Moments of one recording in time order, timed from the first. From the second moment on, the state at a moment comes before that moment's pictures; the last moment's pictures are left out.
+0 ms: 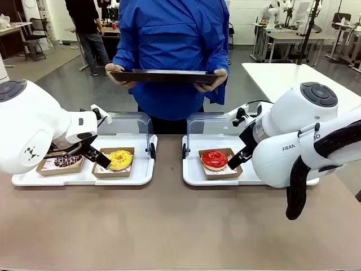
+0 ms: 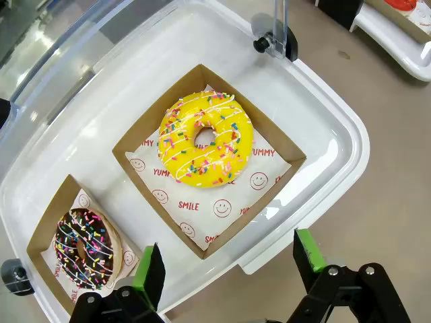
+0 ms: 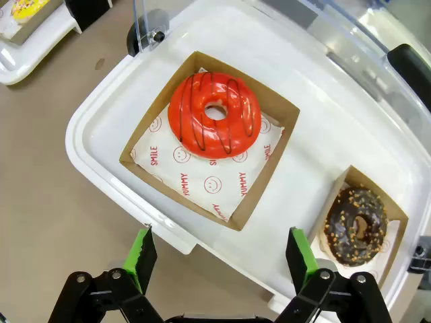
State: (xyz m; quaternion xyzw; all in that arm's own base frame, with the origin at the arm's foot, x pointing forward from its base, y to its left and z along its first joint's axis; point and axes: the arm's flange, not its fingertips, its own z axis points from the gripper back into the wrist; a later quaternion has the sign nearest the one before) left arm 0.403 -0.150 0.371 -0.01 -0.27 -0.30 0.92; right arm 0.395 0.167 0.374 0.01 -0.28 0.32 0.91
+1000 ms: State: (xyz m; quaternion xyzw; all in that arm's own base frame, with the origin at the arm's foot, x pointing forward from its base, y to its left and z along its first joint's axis) left arm 0.403 -0.150 0.371 -0.01 -0.27 -0.30 0.92; right arm 0.395 0.167 0.374 0.01 -0.28 0.32 0.91
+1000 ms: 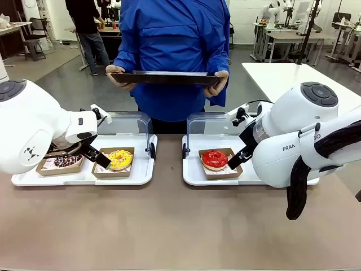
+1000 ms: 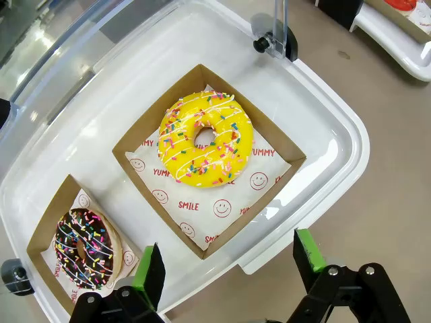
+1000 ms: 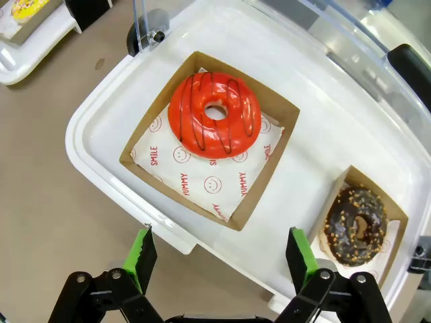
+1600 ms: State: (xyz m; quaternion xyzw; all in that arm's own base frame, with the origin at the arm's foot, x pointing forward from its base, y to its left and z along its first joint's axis) left arm 0.395 -0.101 0.418 -0.08 -0.25 -0.33 0.91; right arm 0.384 0.088 0.442 0.09 -0.26 0.42 0.86
